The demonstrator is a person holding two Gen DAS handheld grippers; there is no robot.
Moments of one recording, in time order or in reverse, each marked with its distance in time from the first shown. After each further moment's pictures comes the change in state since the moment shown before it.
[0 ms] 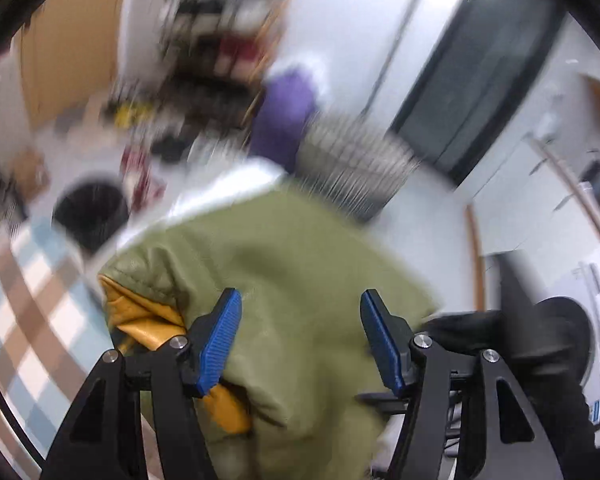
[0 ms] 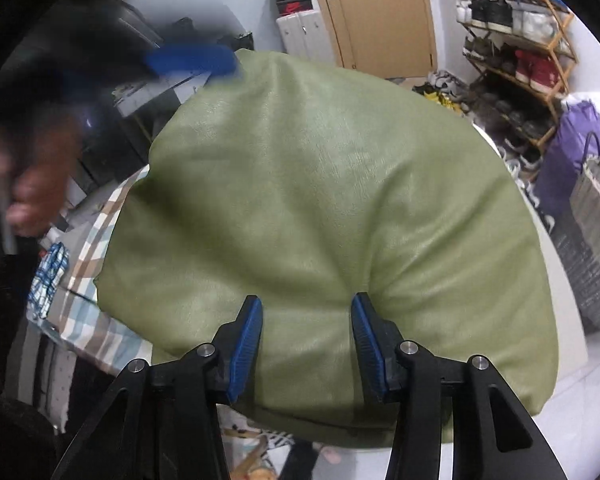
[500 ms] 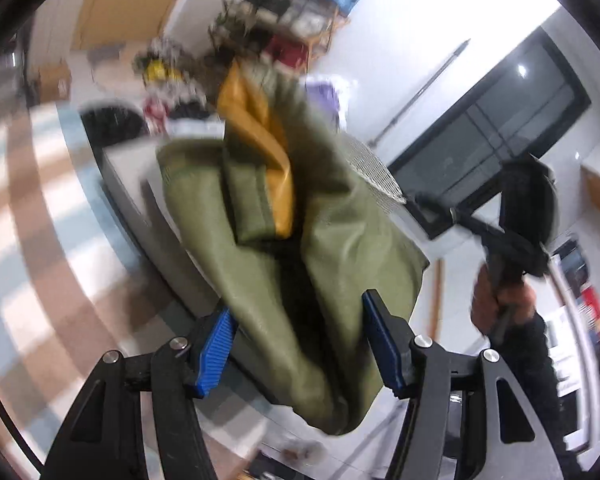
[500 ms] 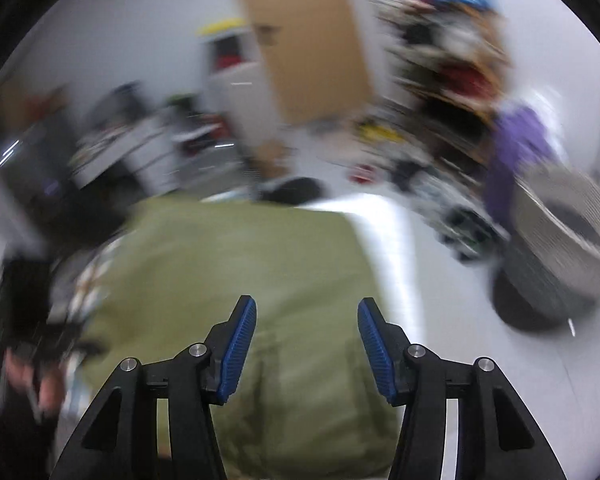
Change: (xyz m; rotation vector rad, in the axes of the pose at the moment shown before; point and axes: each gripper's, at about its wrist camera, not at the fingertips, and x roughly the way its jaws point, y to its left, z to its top) left arm -0.098 0.002 -0.059 -0.225 -0.157 -0.112; right arm -0.074 -0.039 0.051 0.073 -0.164 -0.072
